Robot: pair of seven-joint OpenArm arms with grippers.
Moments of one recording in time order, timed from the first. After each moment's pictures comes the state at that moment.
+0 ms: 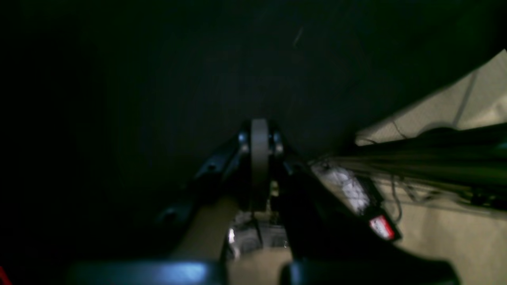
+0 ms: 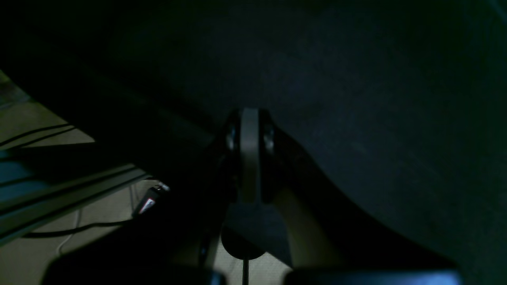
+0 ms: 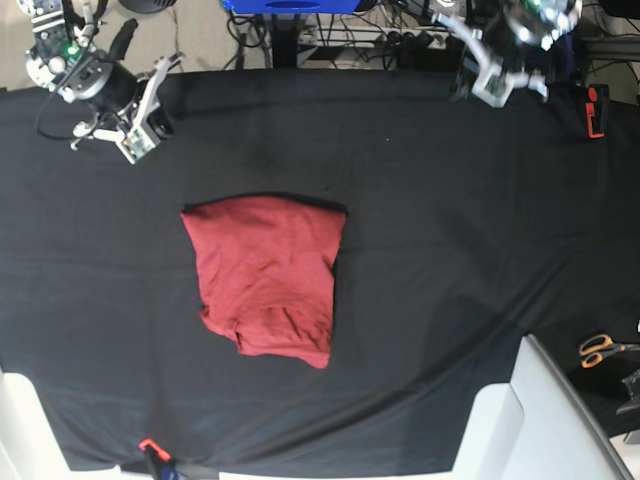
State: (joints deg) left arm 42.8 -20.6 -8.4 88.4 1.9 -26.1 -3.3; right arm -29.6 16.7 0.0 96.1 0.5 28.5 -21.4
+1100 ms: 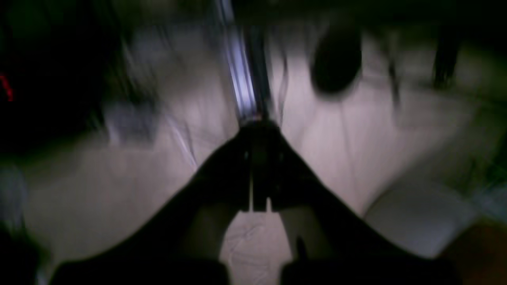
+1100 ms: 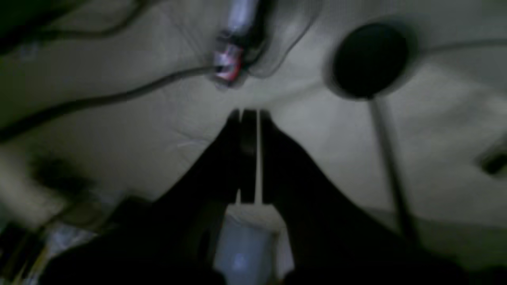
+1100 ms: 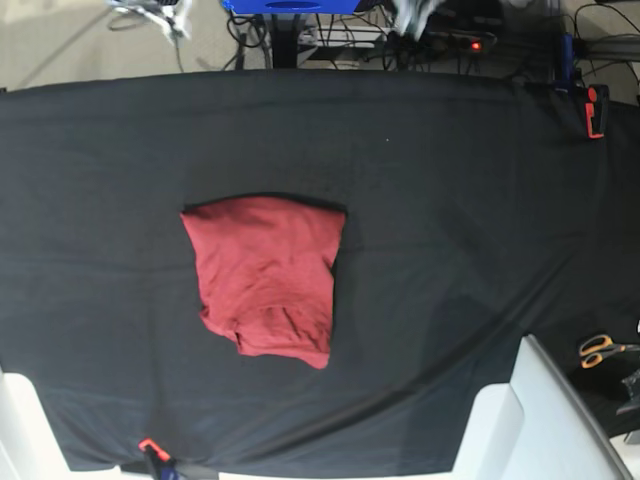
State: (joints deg) left arm 5.7 -7.7 13.7 -0.3 0.3 -25.9 -25.3; right arm -4.9 4.7 -15.8 3.5 1.0 11.8 0.5
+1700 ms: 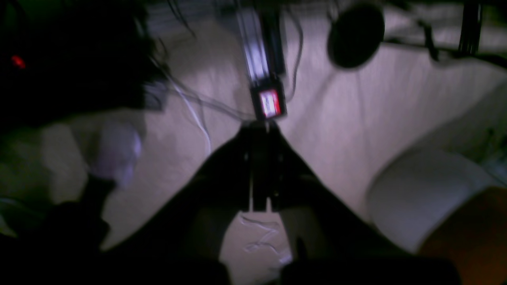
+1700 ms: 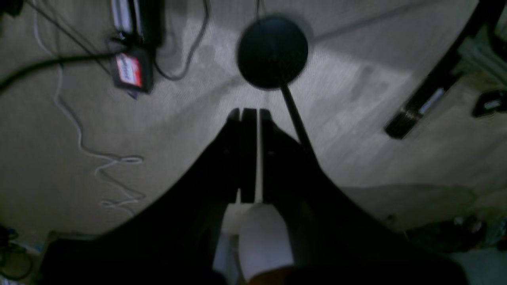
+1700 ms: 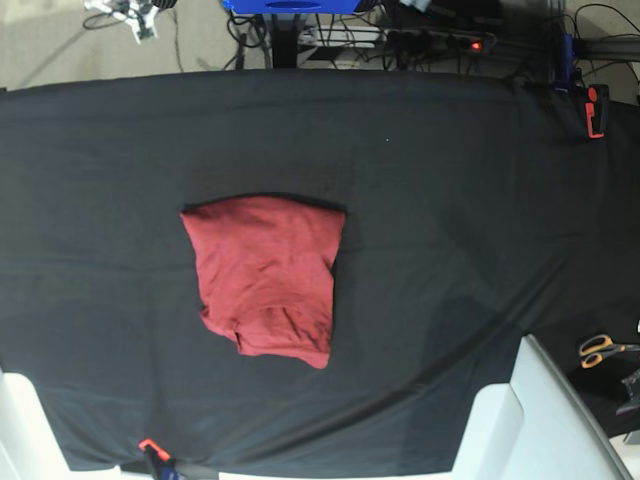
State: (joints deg) left arm 14.2 -7.5 14.4 4.2 1.0 -25.2 -21.0; right arm -7.4 8.7 -15.9 4.8 1.0 1.1 4.4
